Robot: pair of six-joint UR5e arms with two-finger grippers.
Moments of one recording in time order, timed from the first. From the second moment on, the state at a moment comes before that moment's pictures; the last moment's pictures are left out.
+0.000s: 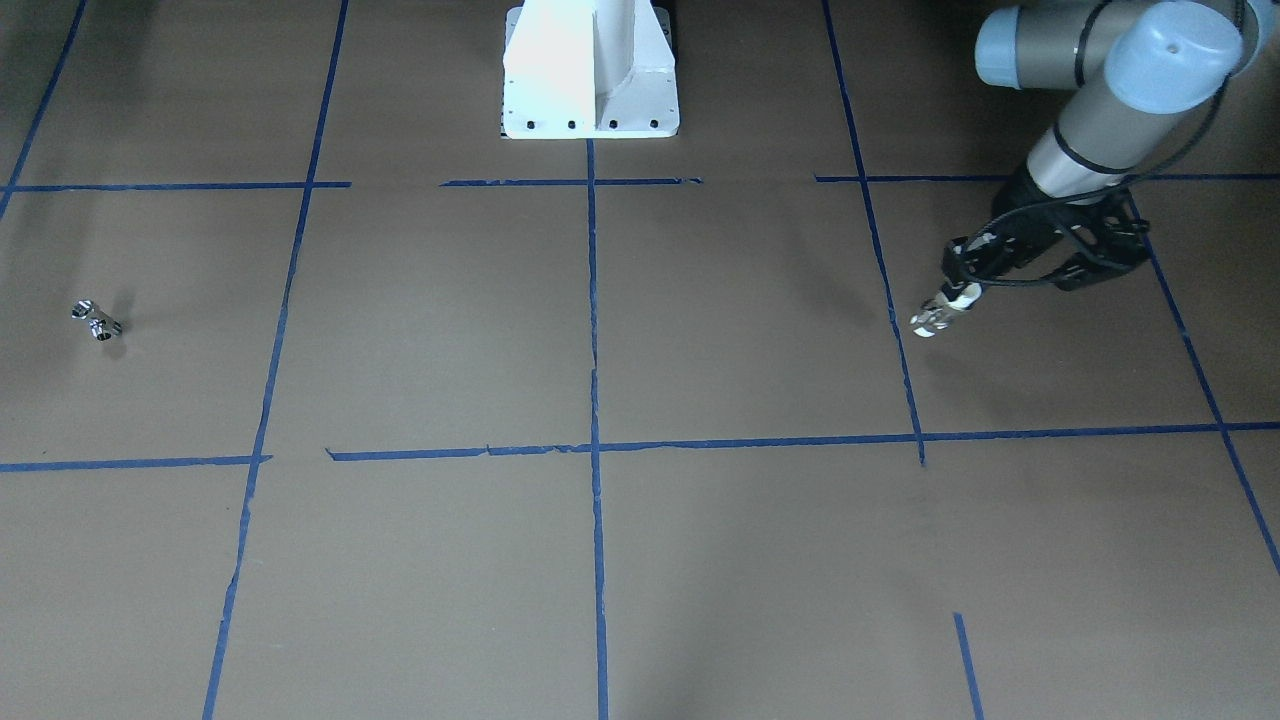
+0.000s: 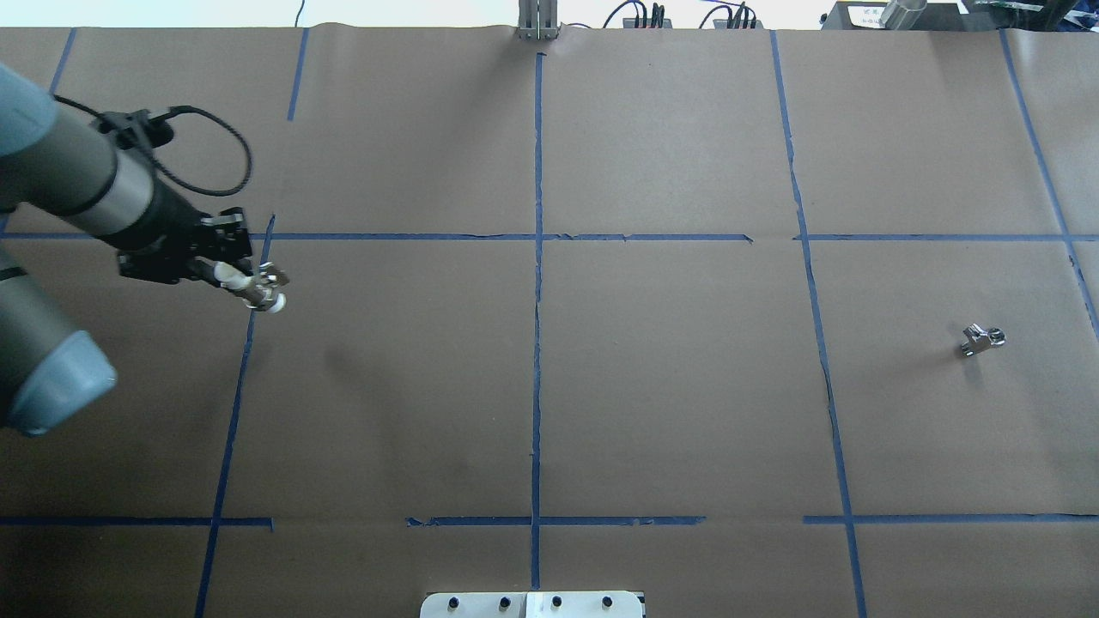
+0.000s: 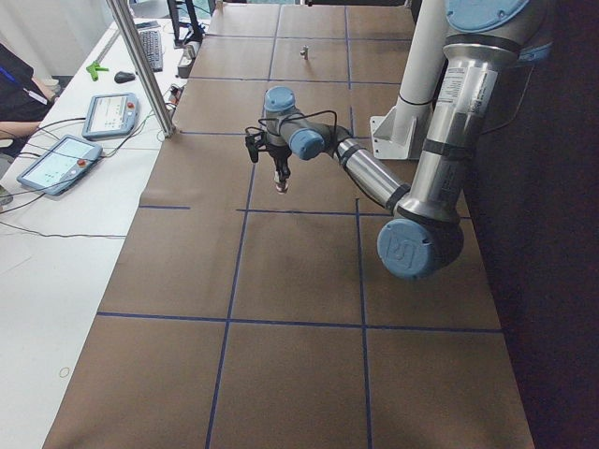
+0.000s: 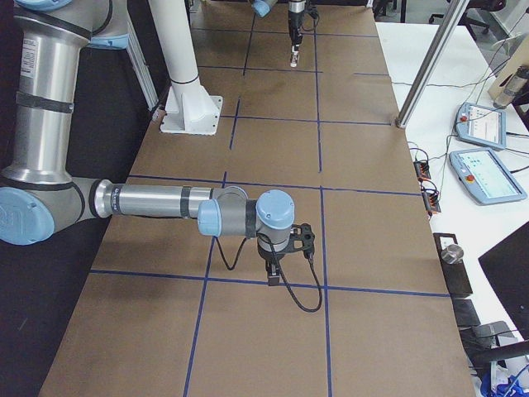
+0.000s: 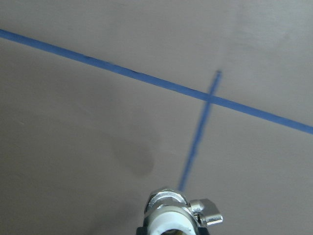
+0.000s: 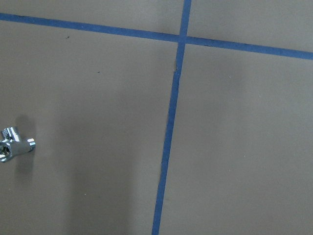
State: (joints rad) left arm -0.82 -1.90 -1.95 -1.59 -2.11 -1.38; right arm 1.52 -1.77 1.77 -1.53 2.35 -0.07
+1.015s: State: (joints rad) left arm -0.55 -2.49 -1.53 -1.45 -1.88 -1.73; right arm 1.52 -1.77 1.77 -1.53 2.35 -0.07
